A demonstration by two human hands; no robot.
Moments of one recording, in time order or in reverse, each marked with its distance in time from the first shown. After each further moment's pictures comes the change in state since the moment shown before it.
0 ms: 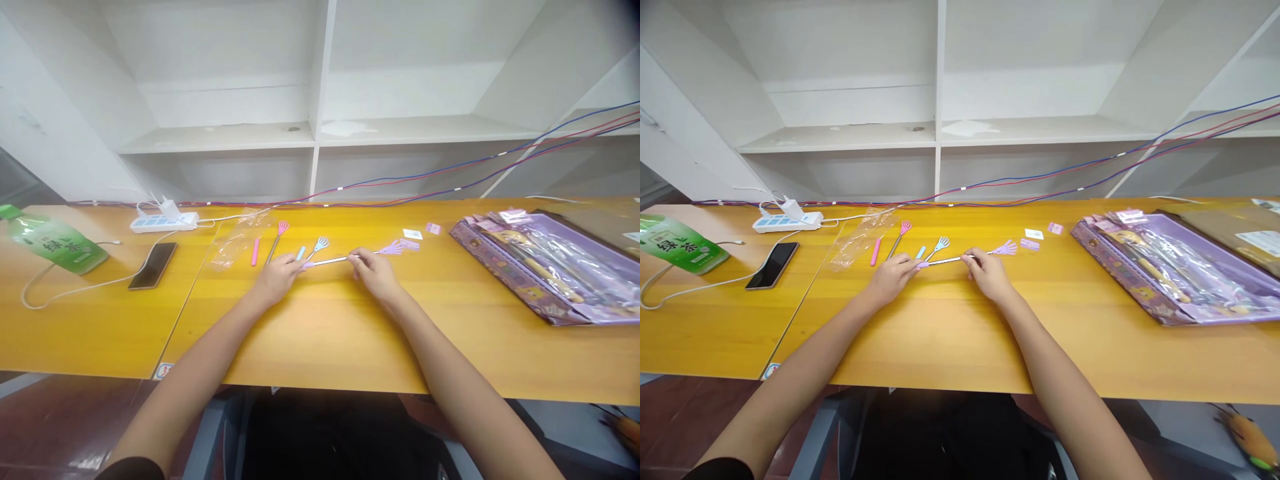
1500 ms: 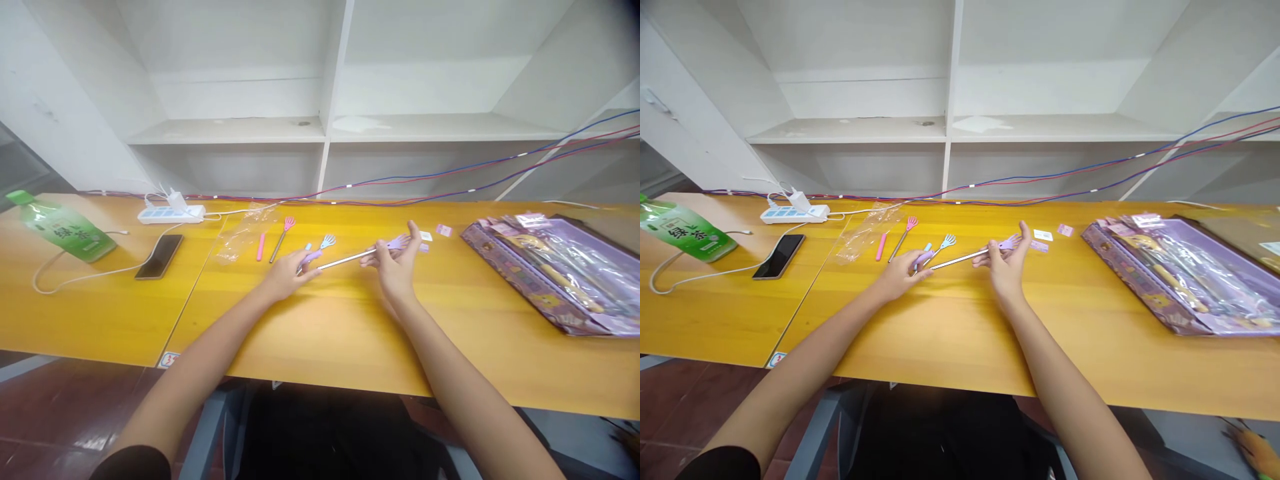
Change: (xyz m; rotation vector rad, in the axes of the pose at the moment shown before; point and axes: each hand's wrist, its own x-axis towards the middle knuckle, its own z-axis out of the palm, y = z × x) left_hand 0.002 0.010 0.002 -0.266 -0.018 -0.112; right_hand 0.005 -0.013 0.012 0.701 0.443 0.051
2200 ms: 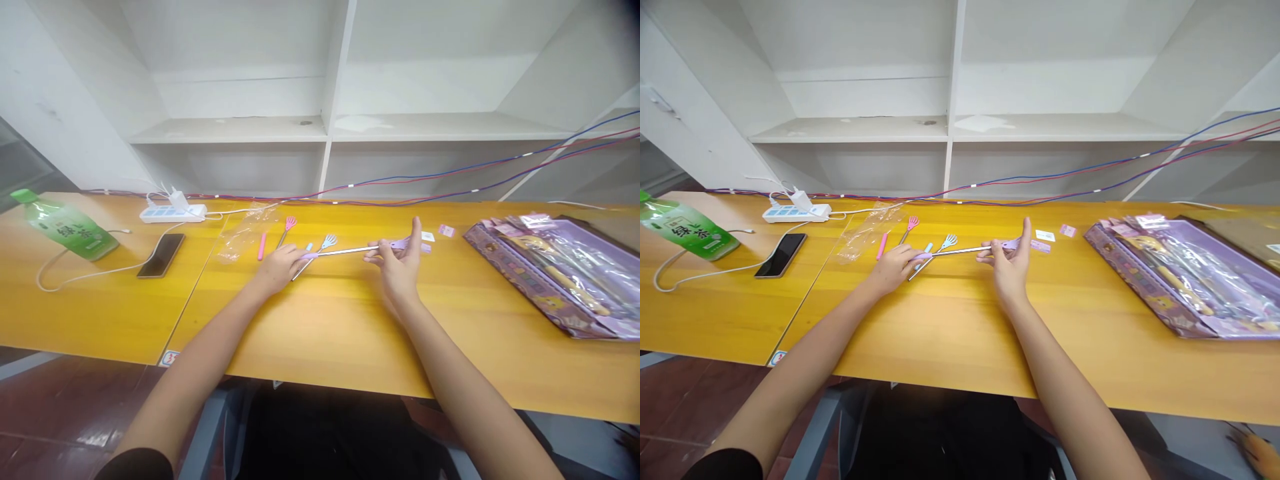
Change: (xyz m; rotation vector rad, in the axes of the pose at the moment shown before) left_hand 0.002 -0.023 -0.012 0.314 0.065 0.121; right_hand 0.001 0.000 -0.003 -0.016 -0.006 -0.040
